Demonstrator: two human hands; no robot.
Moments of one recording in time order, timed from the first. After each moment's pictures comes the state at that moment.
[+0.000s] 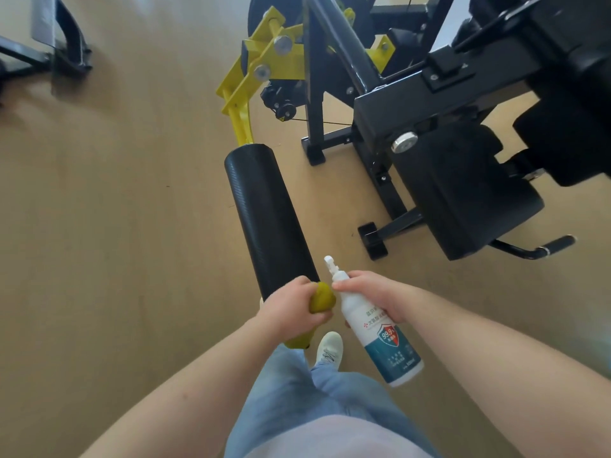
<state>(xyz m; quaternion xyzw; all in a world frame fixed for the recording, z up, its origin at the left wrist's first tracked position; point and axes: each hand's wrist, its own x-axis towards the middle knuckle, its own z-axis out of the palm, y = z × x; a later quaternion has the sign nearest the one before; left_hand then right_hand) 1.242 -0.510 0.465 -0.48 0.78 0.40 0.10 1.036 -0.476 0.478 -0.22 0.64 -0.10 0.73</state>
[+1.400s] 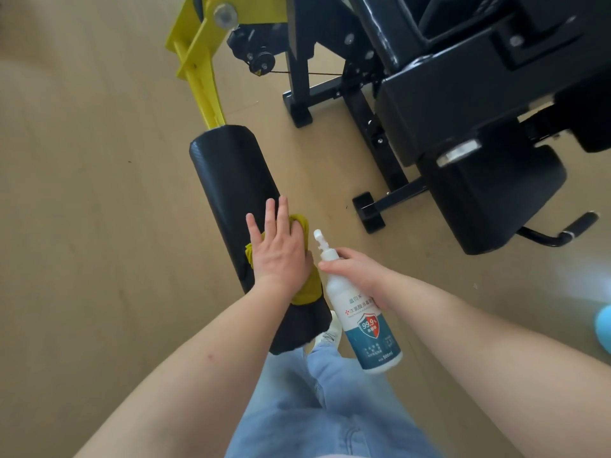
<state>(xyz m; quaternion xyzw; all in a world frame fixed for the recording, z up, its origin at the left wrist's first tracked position) 1.197 -0.638 0.389 -0.51 0.84 0.10 0.12 1.043 -0.569 0.427 -0.15 0.67 -0.17 0.71</state>
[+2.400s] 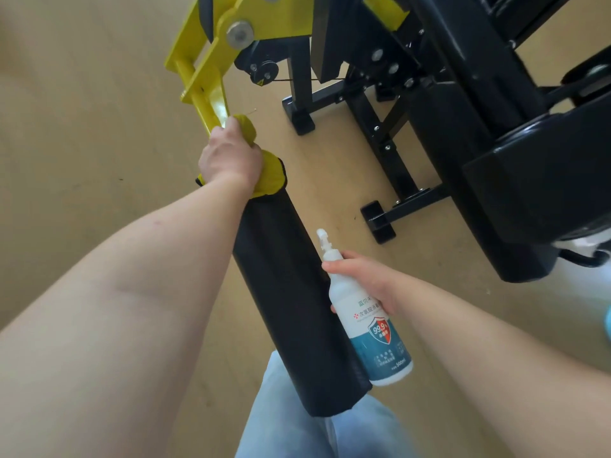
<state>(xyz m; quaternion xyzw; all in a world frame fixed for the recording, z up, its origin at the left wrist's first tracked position) 1.206 -0.914 0.401 -0.69 0.70 0.18 -0.01 1.065 -0.670 0.421 -0.08 0.63 -0.16 0.75</state>
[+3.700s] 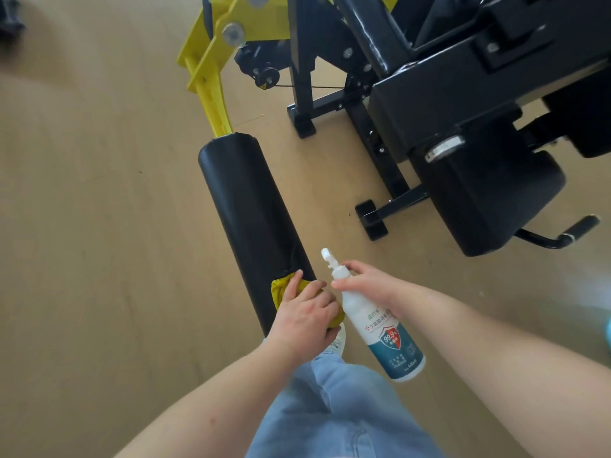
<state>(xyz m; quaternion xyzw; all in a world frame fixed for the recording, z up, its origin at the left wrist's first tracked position) 1.226 -0.540 0.405 -0.30 0.93 0.20 0.13 1.030 -0.537 0.434 -0.21 0.67 -0.12 0.70</state>
